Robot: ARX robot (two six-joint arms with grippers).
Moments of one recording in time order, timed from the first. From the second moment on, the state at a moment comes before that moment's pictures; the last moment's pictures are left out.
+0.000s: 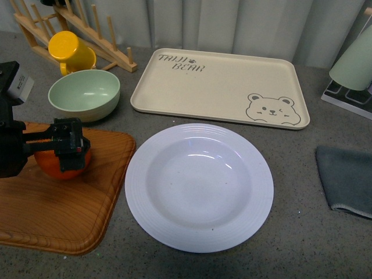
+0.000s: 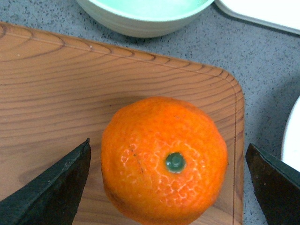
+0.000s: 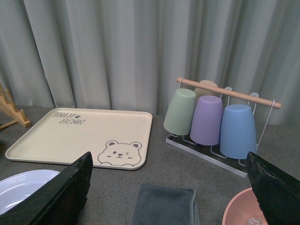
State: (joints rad) left arm -0.11 1.90 0.55 0.63 0.05 -0.16; right arm 0.00 0.00 0.01 0.00 0.00 -0.01
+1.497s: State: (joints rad) left arm -0.57 1.96 0.74 0.52 -0.04 -0.35; right arm 0.00 0.00 0.01 0.00 0.00 -0.01
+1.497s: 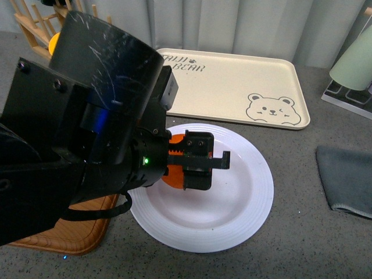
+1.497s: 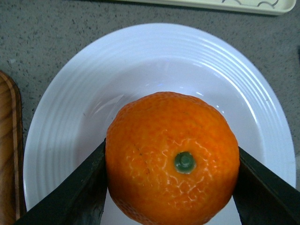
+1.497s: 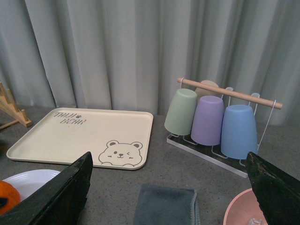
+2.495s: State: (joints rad) left arm -0.44 1.49 0.43 0.64 -0.36 -0.33; right arm 0.00 0.00 0.01 0.00 0.00 -0.01
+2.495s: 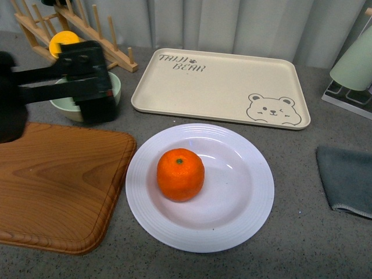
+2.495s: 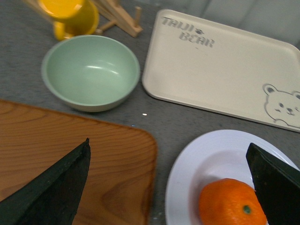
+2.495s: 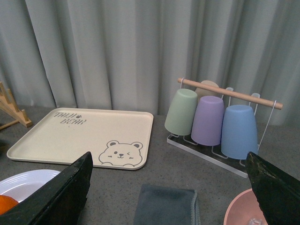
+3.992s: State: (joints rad) left arm 0.00 0.34 0.02 0.34 0.00 -0.01; right arm 0.00 0.00 0.01 0.00 0.00 -0.01
